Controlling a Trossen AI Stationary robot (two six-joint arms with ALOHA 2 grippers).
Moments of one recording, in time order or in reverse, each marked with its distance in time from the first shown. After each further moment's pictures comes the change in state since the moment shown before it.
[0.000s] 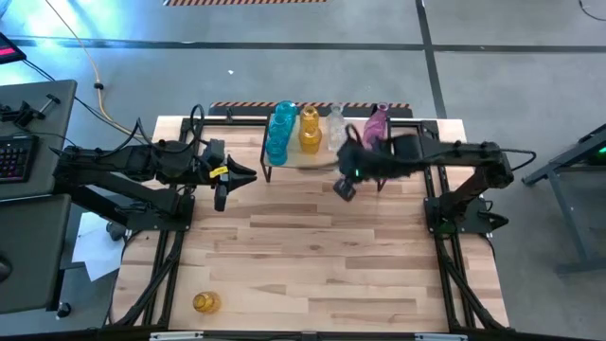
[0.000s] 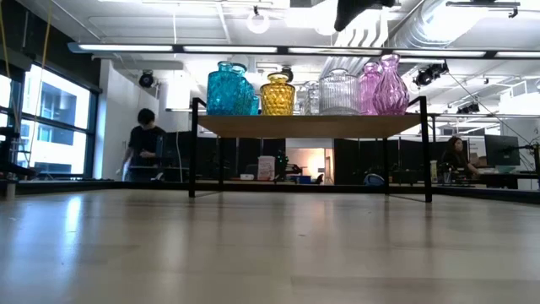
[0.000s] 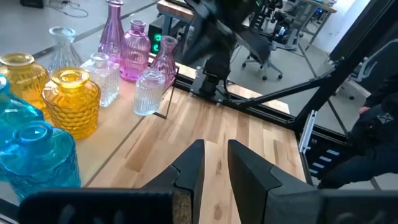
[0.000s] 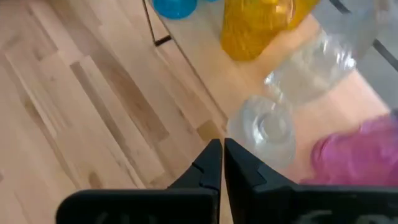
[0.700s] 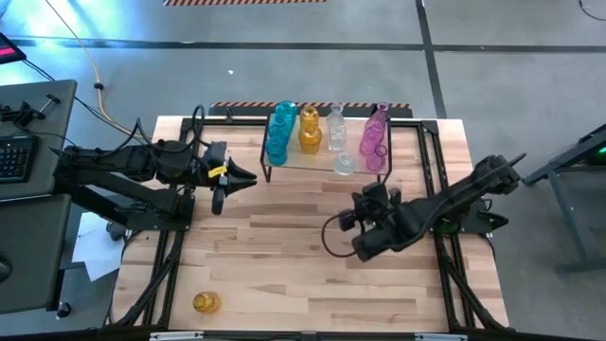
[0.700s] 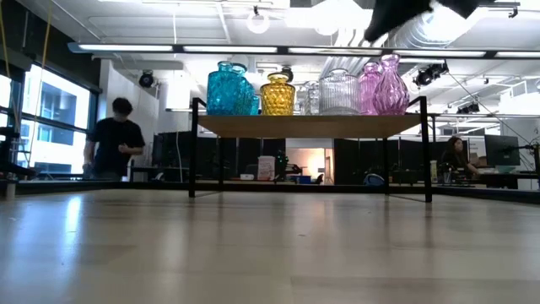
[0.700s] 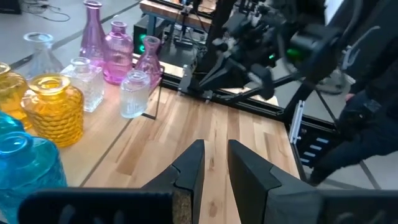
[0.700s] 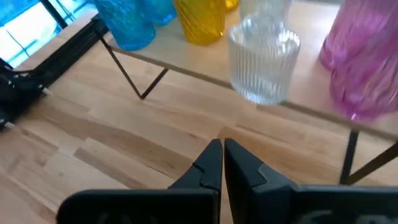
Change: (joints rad) left arm 0.000 0.000 0.000 0.012 0.058 0.058; right arm 0.437 -0.008 -0.356 0.038 0.550 1.040
